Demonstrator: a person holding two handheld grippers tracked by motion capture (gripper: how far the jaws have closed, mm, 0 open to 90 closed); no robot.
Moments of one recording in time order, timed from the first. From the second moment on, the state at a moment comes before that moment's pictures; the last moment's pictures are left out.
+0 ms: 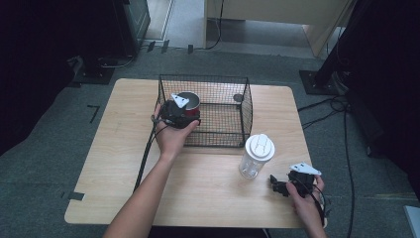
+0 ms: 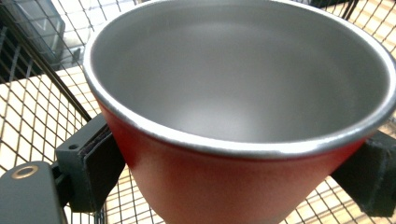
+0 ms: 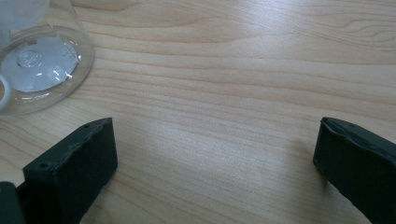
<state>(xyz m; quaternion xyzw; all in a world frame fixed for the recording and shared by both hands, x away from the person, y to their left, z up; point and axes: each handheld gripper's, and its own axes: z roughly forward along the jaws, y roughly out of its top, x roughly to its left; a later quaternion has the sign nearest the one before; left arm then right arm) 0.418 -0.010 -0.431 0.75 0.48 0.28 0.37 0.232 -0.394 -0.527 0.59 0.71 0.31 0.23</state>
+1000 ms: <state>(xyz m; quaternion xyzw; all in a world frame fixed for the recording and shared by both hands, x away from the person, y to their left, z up) 0.418 -0.020 -0.428 0.78 0.47 0.29 0.30 0.232 -0.394 -0.527 0.59 0.71 0.31 0.23</state>
